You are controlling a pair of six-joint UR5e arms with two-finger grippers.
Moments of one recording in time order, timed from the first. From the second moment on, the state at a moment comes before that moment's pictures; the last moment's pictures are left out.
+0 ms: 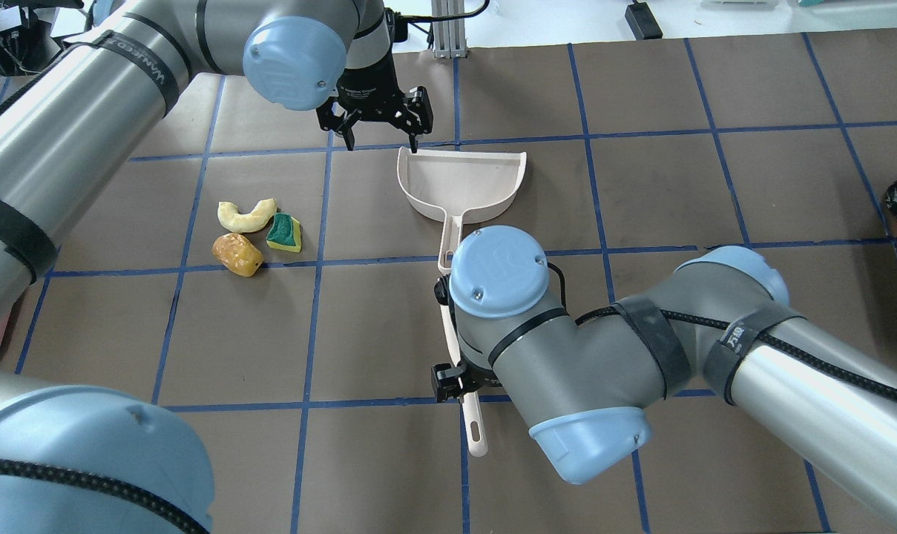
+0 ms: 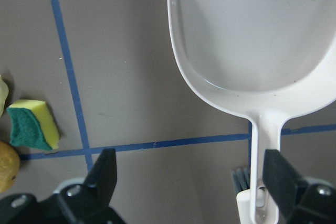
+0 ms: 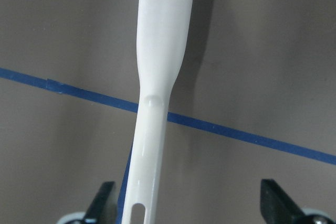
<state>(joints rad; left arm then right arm) -1.80 -2.08 -1.27 -1.39 1.55 -0.12 2.09 -1.52 2.10 -2.07 -1.54 0.24</state>
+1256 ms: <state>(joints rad) -1.93 -2.14 -1.42 -1.34 1.51 -0.14 2.16 -1.45 2.14 -2.15 -1.54 0.32</state>
